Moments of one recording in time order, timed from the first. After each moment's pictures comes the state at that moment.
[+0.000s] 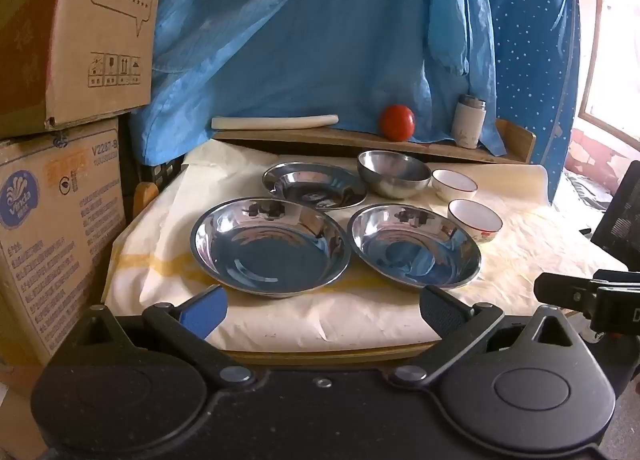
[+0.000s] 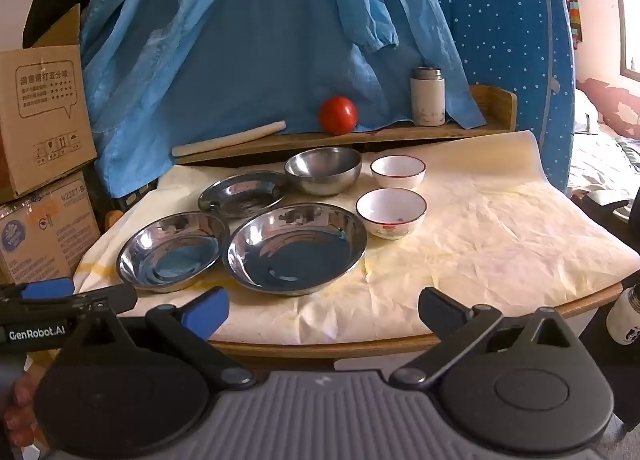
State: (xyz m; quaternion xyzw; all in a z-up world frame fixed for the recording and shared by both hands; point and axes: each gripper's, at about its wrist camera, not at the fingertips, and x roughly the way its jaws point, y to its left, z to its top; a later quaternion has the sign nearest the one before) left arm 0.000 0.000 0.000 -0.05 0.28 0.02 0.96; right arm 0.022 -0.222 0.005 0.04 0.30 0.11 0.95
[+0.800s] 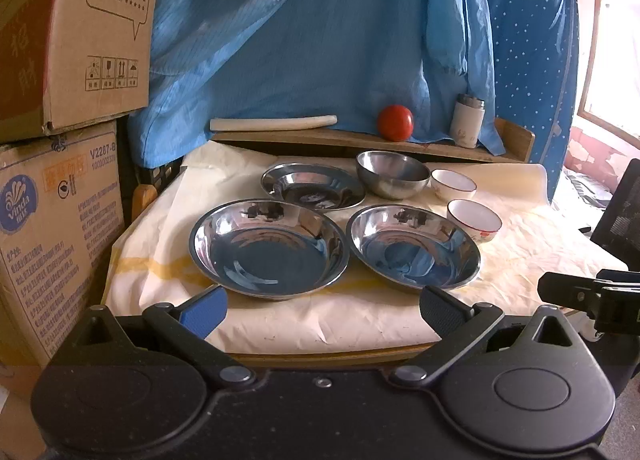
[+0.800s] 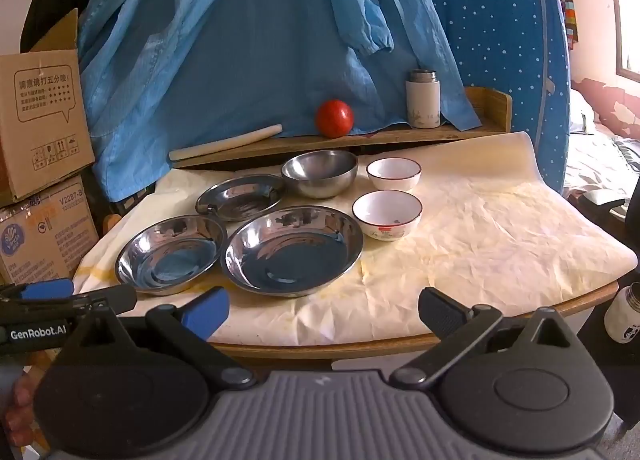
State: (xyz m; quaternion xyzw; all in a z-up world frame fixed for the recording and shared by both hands) left arm 0.001 0.000 0.001 -0.05 0.28 0.02 0.96; right arm 0.020 -0.223 0.007 0.04 0.30 0.11 0.95
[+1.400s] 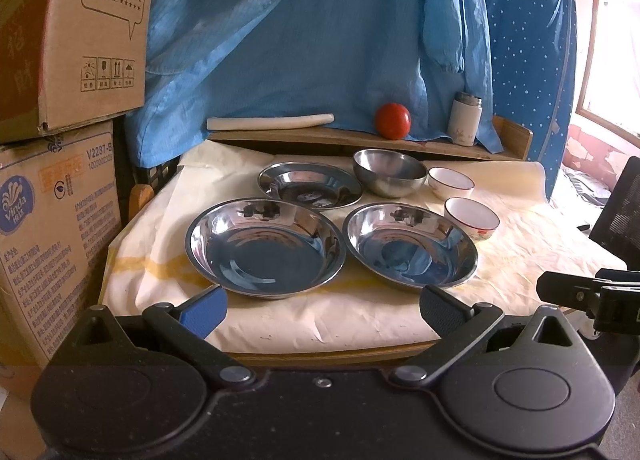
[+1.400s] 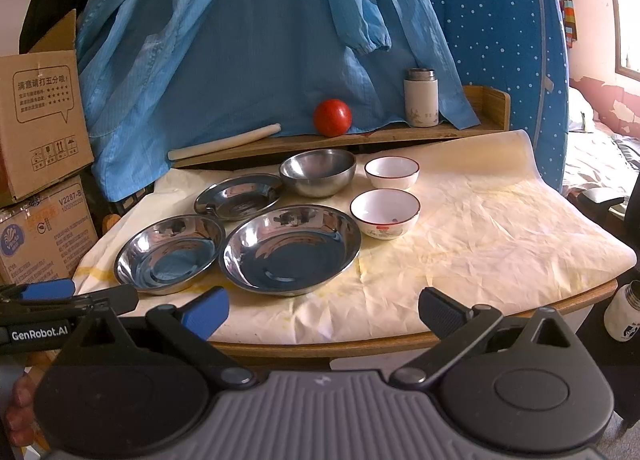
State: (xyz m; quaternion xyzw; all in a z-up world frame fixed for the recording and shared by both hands) left arm 0.002 -0.002 0.001 -0.05 0.28 0.01 0.96; right arm 0.021 -0.225 0.006 0.04 0.30 0.11 0.95
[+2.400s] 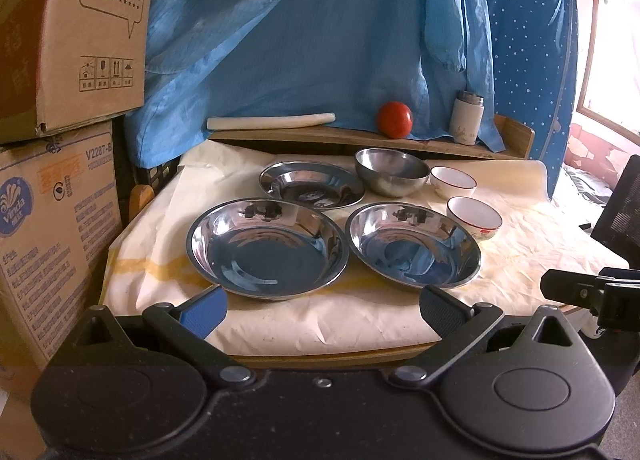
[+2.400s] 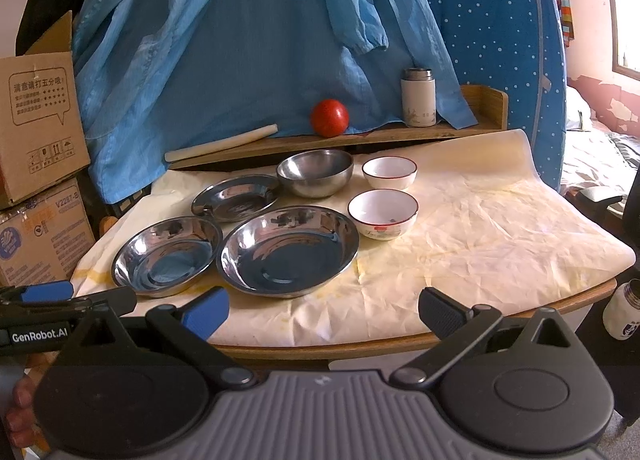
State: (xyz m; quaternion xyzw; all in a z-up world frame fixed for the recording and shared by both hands) left arm 0.003 -0.002 0.000 -0.05 0.28 0.02 0.96; right arm 0.022 -0.224 0.006 0.04 0.30 0.11 0.95
